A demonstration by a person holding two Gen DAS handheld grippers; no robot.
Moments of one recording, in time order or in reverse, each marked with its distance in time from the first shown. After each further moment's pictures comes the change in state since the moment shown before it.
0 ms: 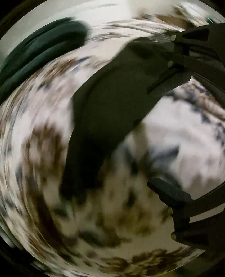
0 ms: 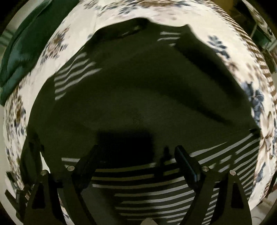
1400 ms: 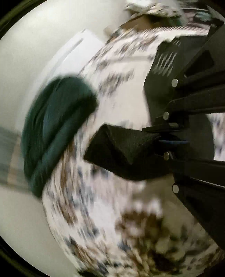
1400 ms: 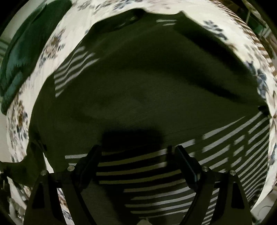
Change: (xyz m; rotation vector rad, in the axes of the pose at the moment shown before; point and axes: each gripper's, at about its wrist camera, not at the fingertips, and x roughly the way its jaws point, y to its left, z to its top) left arm -0.061 -0.184 0.008 0.579 -0.248 -0.232; right arm 0.003 -0.018 -0.031 0.101 -0.003 0.046
